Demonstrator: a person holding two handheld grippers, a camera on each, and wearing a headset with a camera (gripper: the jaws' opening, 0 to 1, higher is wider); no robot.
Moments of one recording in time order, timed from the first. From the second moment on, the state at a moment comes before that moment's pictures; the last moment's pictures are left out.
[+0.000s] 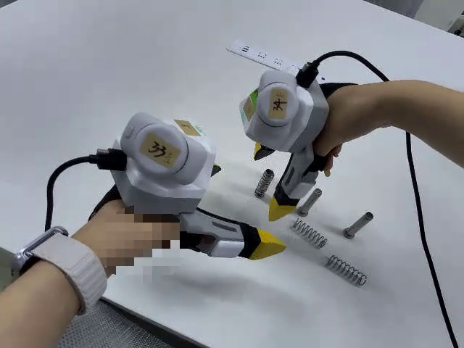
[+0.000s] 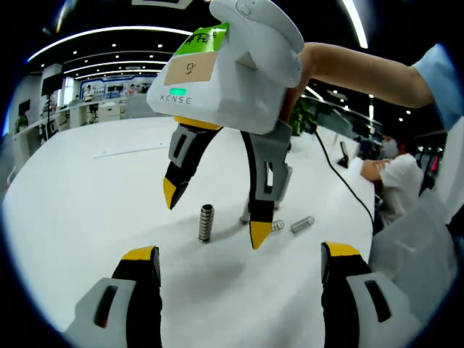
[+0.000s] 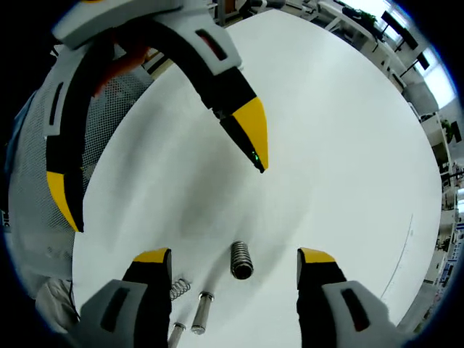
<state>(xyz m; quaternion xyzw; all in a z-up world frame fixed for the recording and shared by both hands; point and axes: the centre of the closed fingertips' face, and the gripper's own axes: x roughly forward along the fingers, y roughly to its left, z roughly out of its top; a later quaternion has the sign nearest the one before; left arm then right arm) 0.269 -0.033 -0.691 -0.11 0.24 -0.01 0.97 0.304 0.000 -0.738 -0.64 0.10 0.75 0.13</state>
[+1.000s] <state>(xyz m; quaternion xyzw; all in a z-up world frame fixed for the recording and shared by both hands) 0.273 -0.030 -0.685 -0.09 0.22 -0.01 0.97 0.326 -0.015 -0.706 -0.55 0.09 0.79 0.26</state>
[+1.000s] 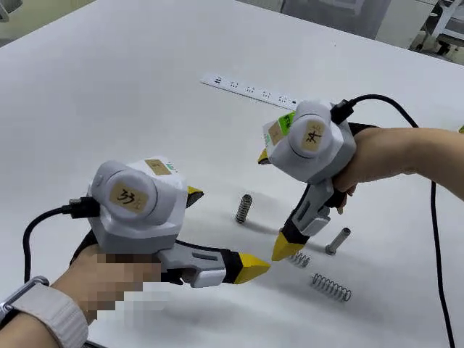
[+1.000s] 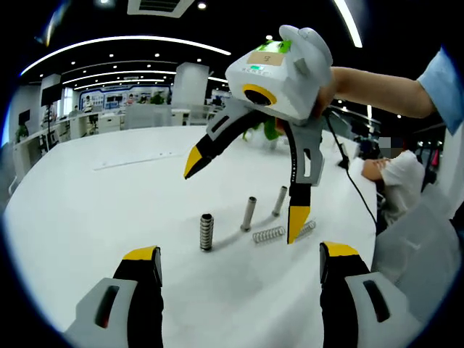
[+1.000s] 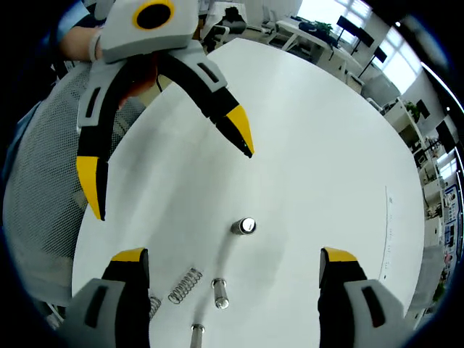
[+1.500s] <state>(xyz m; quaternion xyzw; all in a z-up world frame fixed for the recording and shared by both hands) 0.269 -0.026 -0.690 -0.10 0.22 0.00 0.97 0.349 -0.050 -0.690 -0.48 0.11 0.80 0.35</state>
